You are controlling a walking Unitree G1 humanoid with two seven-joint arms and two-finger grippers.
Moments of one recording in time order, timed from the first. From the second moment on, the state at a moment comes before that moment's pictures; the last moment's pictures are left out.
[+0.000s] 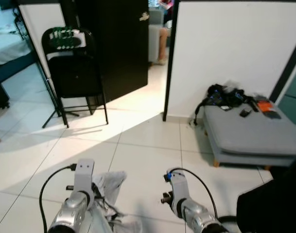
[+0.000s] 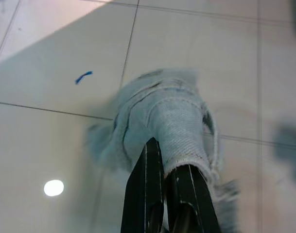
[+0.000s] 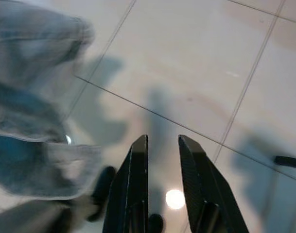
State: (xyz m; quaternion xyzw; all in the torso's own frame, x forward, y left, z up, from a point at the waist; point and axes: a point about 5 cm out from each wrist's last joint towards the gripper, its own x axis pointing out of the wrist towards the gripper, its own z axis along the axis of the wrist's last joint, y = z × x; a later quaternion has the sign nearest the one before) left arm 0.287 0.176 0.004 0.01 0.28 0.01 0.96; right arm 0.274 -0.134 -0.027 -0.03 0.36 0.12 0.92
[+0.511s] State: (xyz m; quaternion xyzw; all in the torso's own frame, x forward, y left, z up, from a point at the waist) left arm 0.290 0.177 0.016 -0.01 0.24 0.02 0.97; right arm 0.278 -0.132 -0.023 -0.02 0.34 0.12 0.93
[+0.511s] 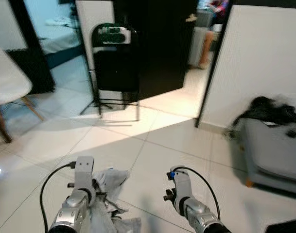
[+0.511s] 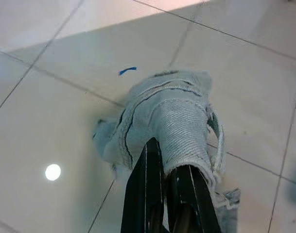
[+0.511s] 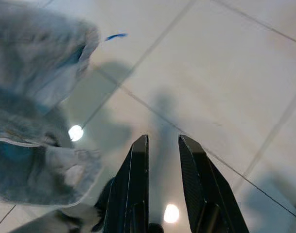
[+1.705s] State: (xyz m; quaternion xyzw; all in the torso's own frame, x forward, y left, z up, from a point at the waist) left arm 0.297 0.173 0.028 0.00 0.21 -0.01 0.98; right arm 0.300 -0.133 0.000 -0.01 0.27 0.11 0.96
